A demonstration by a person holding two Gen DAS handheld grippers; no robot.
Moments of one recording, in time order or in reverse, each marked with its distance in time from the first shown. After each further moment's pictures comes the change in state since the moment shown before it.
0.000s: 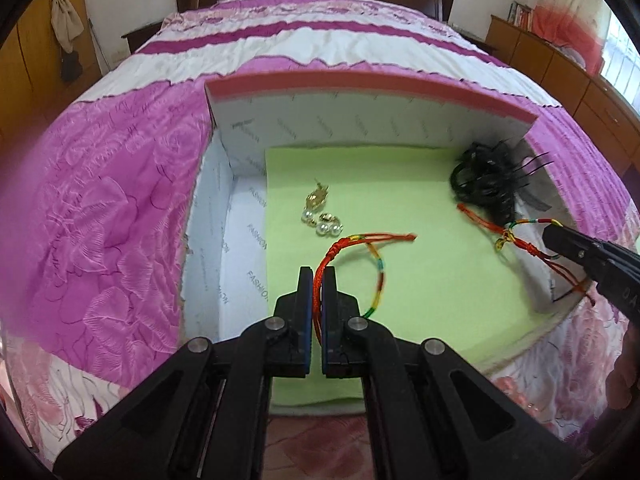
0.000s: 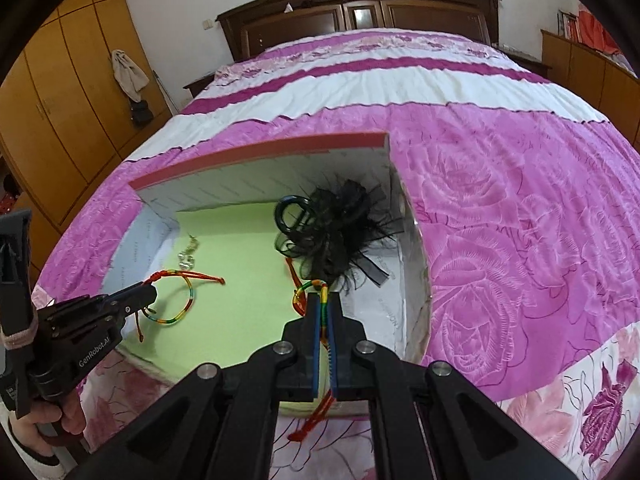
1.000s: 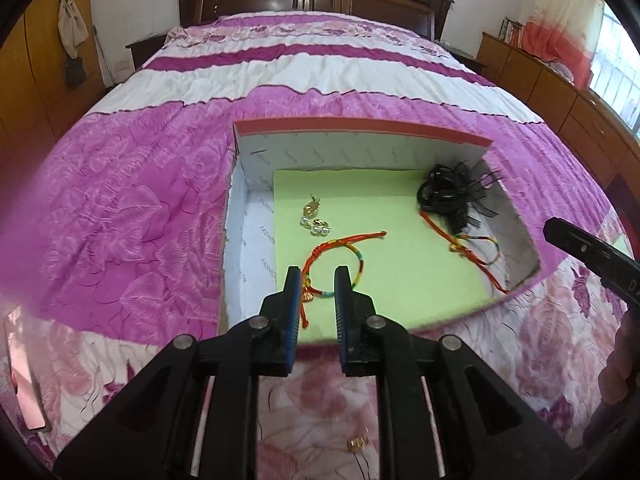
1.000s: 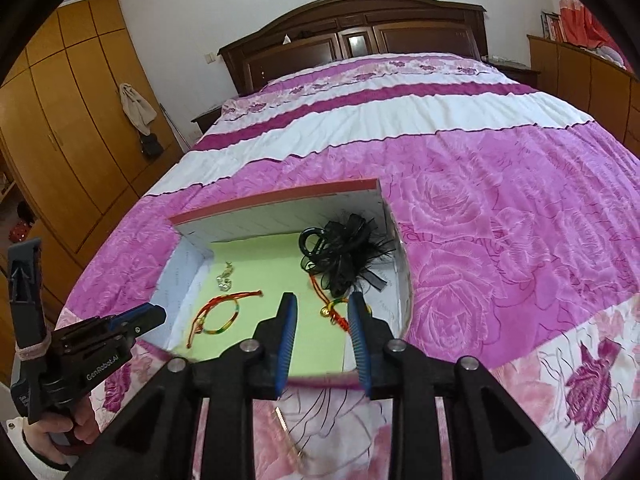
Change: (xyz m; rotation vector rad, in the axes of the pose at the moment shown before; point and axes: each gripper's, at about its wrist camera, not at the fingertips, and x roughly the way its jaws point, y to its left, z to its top) left arm -0.071 -0.001 -0.010 -0.005 -0.068 -0.037; right arm -0.072 0.007 -0.004 0.050 -0.111 0.044
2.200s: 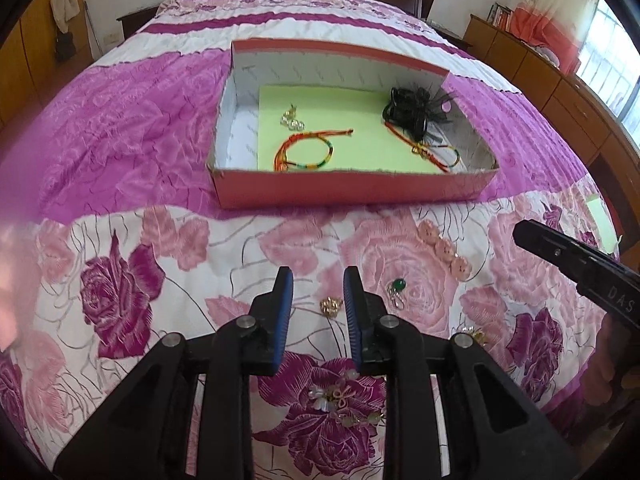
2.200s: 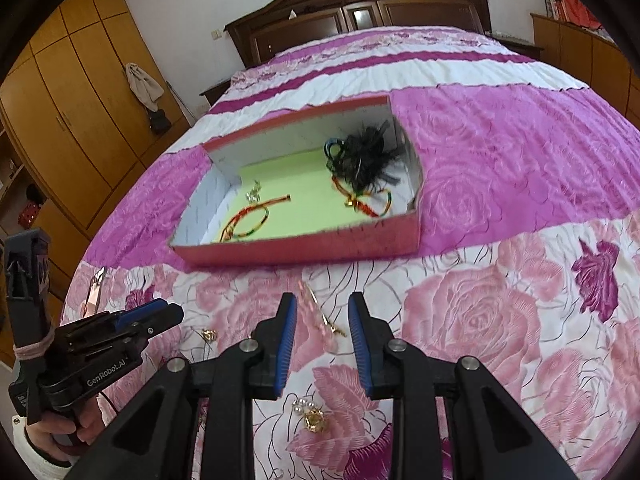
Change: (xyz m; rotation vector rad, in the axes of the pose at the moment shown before) left arm -0.025 -0.005 -0.078 -0.017 0.100 -0.069; right arm -0.035 0.018 -0.085 0.011 0.107 0.030
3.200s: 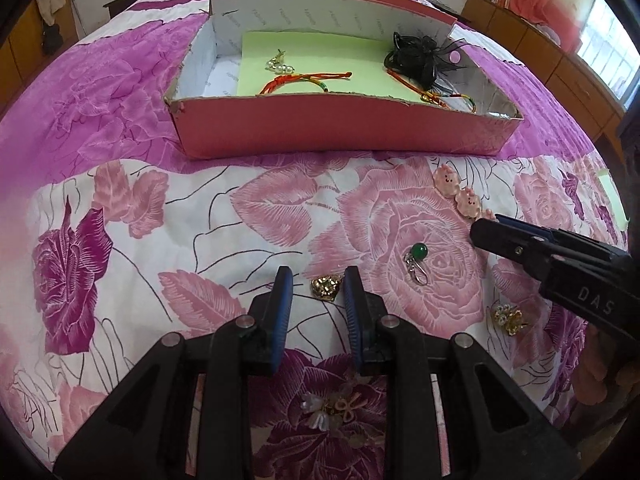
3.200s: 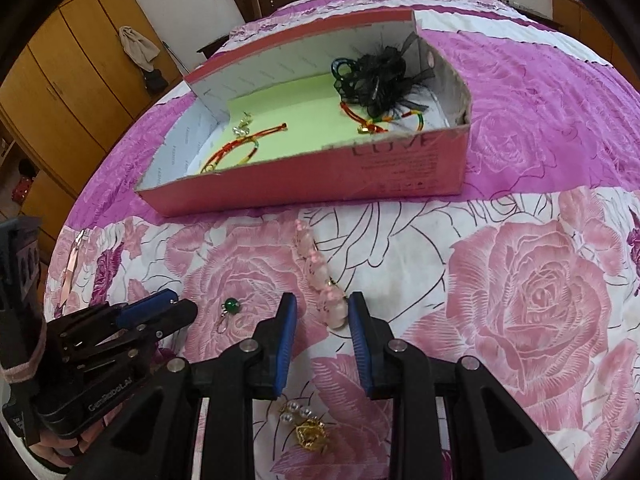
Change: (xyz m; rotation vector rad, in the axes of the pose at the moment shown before) left arm 0.045 -0.003 -0.020 0.029 0.073 -0.008; right arm 0.069 0.000 -0.019 -0.019 0.157 0.002
